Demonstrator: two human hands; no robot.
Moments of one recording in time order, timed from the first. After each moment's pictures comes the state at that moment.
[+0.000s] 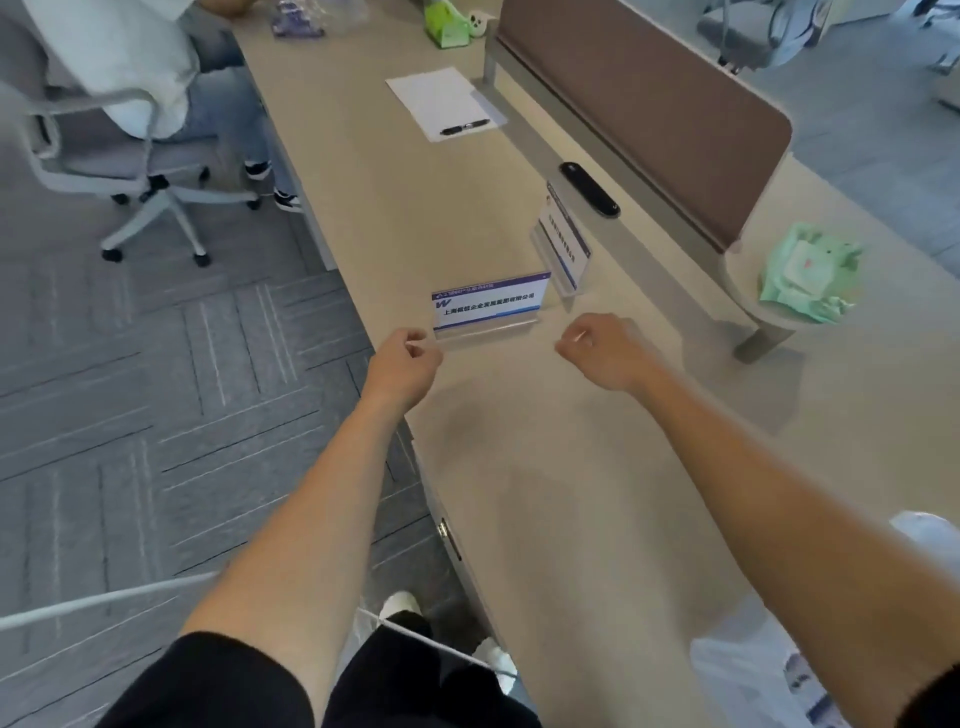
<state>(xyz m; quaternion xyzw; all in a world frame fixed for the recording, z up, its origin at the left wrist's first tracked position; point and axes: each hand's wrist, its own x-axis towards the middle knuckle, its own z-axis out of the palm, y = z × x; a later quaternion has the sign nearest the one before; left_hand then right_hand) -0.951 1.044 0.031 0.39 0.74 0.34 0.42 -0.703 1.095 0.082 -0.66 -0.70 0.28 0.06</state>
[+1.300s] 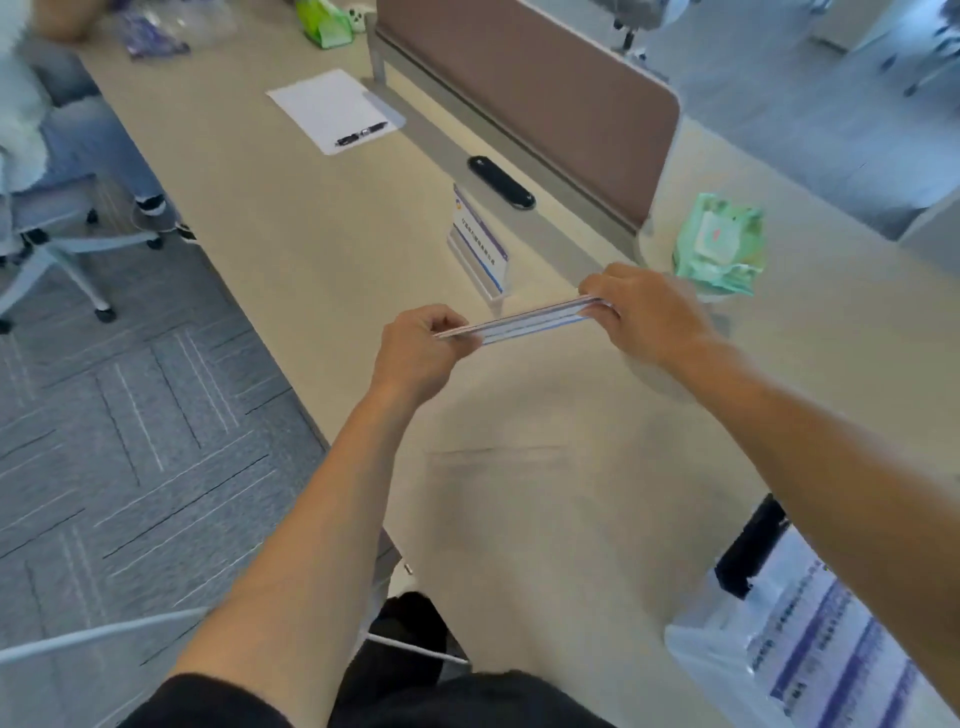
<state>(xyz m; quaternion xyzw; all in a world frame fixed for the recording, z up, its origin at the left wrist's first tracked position) -0.860 1.107 0.073 0.56 0.62 0.36 0.41 -0.602 1.119 0.121 -0.58 -0.81 -0.02 0.08</state>
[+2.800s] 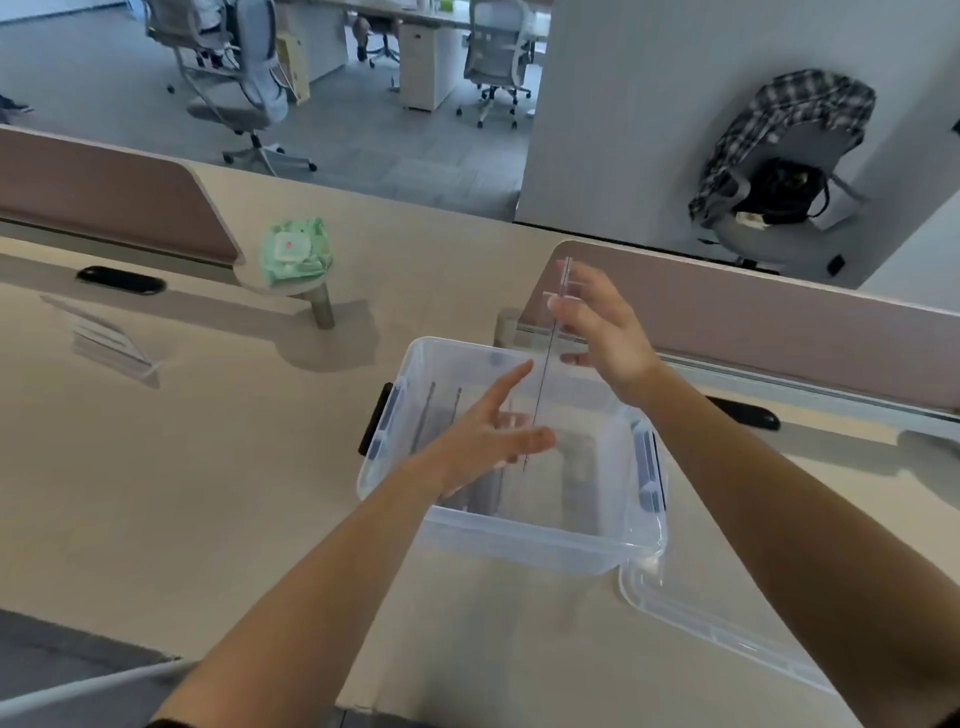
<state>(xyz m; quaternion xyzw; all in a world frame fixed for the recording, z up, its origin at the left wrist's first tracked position) -0.532 0.778 0.136 0.66 0.18 0.04 0.73 -0.364 0.703 0.204 -0.71 -0.35 0.26 0.56</state>
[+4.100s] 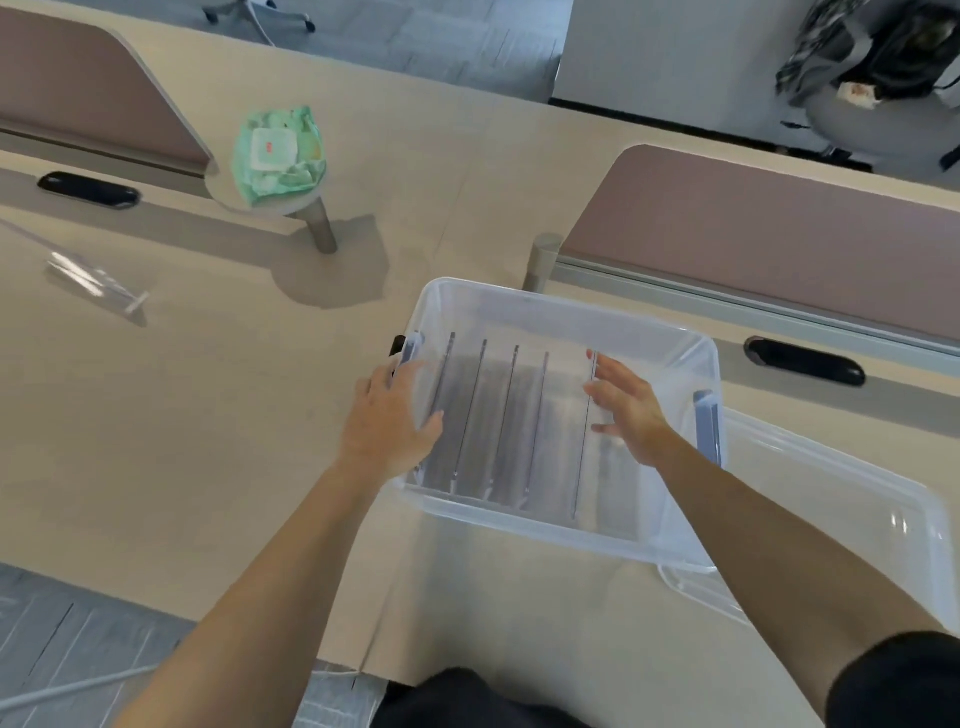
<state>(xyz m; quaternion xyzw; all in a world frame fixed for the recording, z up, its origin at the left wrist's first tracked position) -0.564 0.878 0.020 0.87 0.42 0.05 0.25 -0.317 0.705 0.006 -0.74 -0.14 0.41 0.51</state>
